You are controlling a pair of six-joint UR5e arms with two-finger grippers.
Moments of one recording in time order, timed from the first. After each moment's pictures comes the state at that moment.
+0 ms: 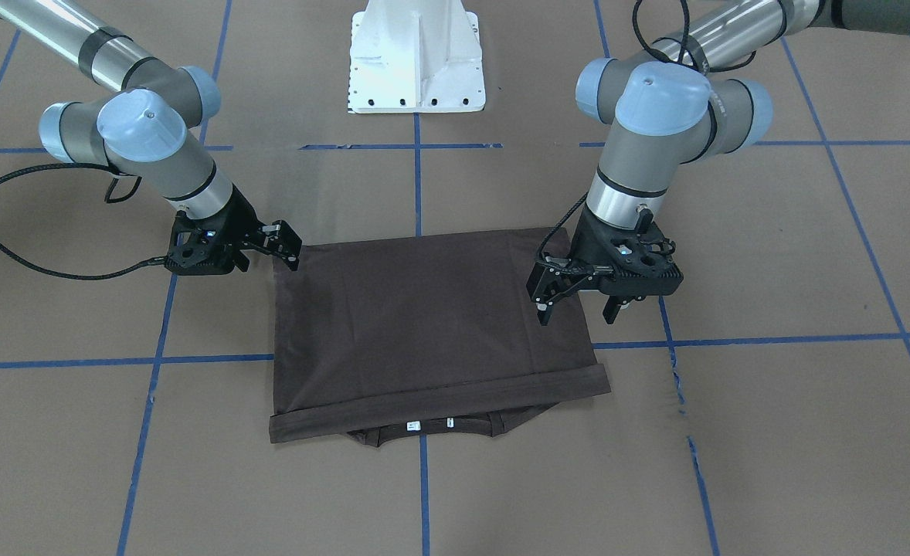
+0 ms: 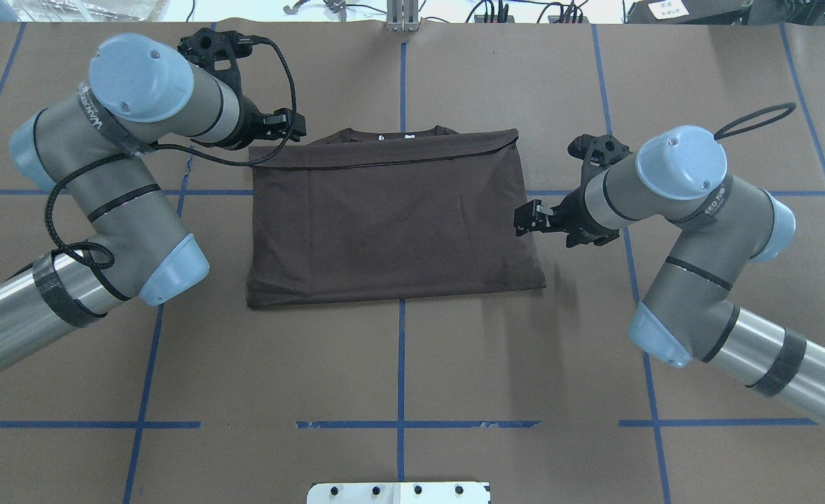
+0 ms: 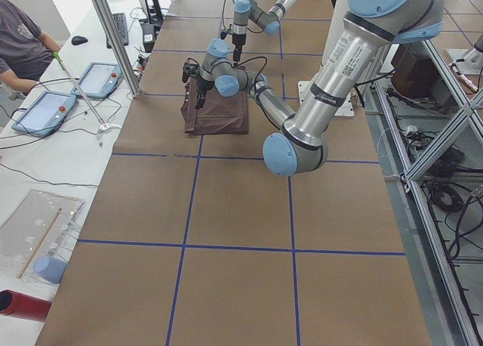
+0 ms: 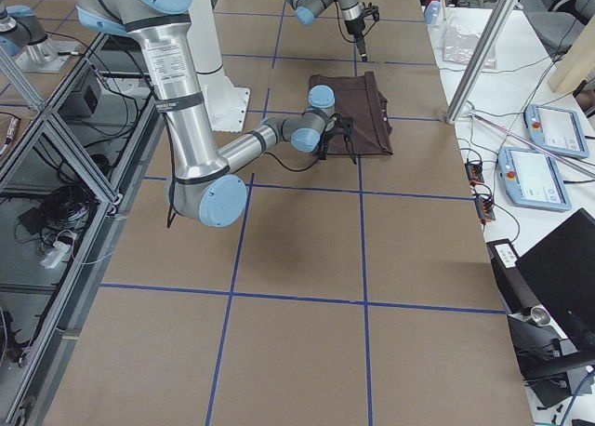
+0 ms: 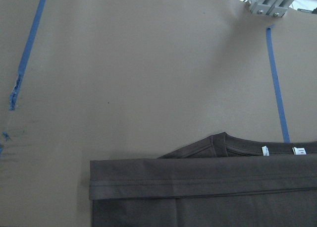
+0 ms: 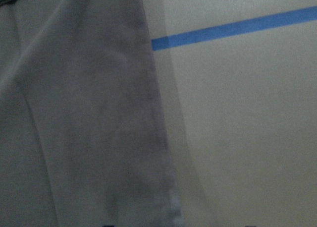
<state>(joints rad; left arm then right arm) -0.77 -2.16 -1.63 -1.90 -1.78 -1.16 0.63 -1.25 1.66 -1.05 2.00 1.33</state>
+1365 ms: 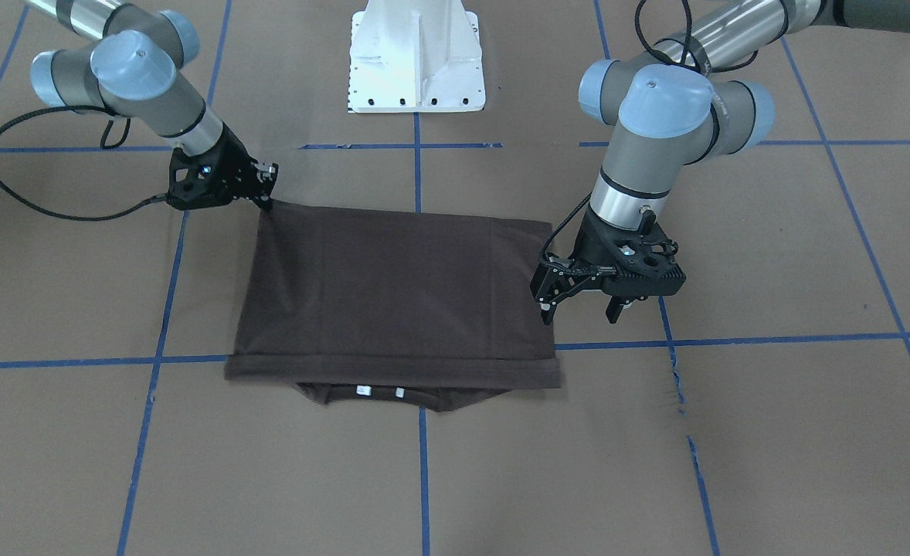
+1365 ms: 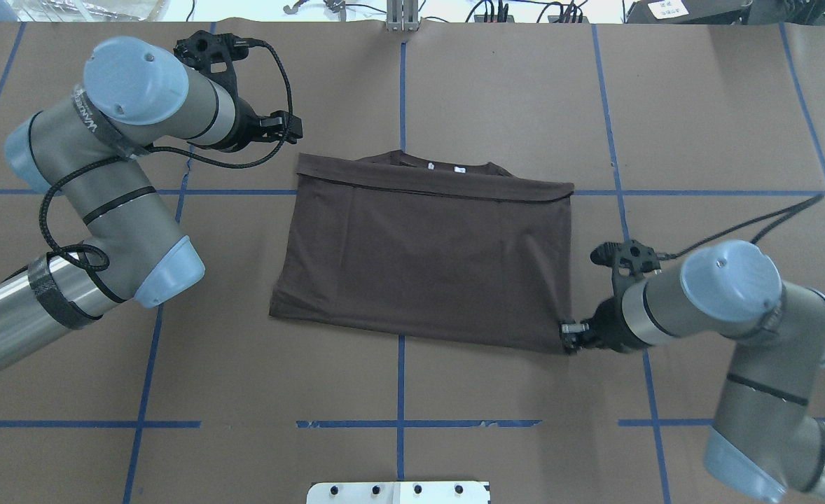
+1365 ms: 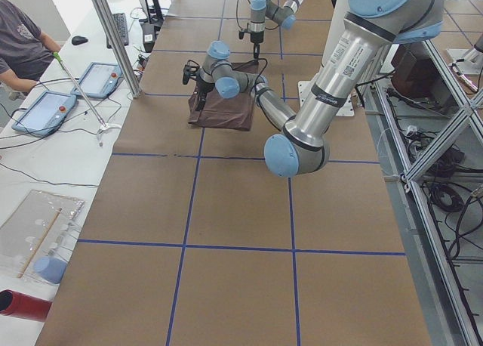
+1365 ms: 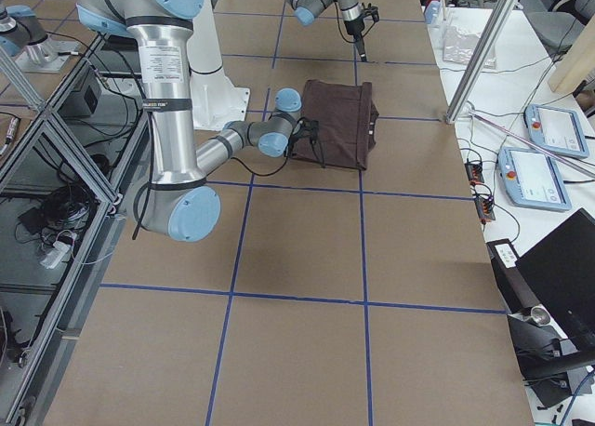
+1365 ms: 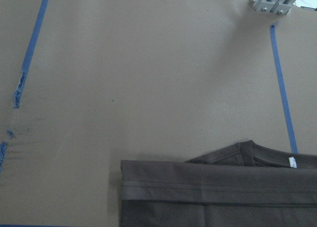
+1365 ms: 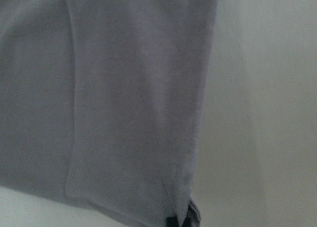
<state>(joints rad) -0.77 -2.15 -1.63 -1.91 -1.79 -1.16 0.45 -1.54 1.96 -1.05 1.99 1.34</state>
